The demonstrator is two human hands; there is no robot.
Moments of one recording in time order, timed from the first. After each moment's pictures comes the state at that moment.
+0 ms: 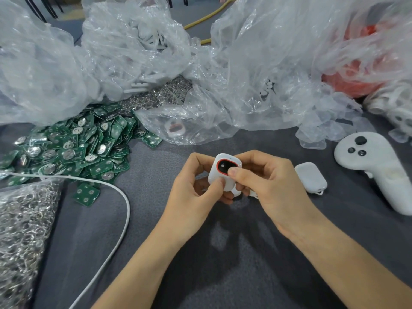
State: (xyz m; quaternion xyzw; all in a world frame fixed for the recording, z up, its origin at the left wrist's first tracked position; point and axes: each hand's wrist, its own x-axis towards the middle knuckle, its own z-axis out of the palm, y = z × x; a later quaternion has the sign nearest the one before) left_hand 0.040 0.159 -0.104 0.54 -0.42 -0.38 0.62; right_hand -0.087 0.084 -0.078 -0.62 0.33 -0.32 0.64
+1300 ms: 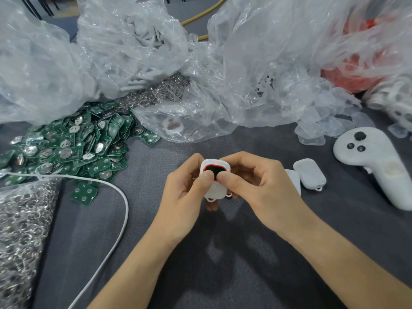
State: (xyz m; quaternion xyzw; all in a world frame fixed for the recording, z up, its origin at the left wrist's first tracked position) left_hand 0.047 0.161 -0.104 0.53 -0.46 -0.35 0.61; right_hand -0.086 0.092 -0.080 -0.66 0.25 -0.30 0.64
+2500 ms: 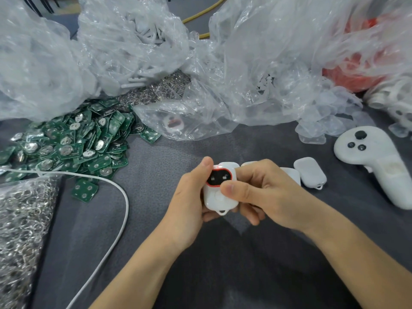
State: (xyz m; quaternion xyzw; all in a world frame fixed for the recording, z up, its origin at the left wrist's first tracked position) left_hand 0.035 0.166 -0.100 0.50 -0.33 -0.55 0.59; right_hand -0.093 0.082 -0.073 -0.69 0.17 -0.15 0.68
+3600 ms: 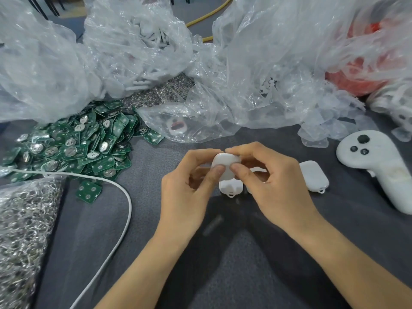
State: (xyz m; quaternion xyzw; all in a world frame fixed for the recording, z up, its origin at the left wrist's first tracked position) left_hand 0.042 0.159 -0.107 0.61 -0.46 -0.21 0.61; right_hand -0.087 0.084 -0.082 -0.78 0.31 -0.35 0.42
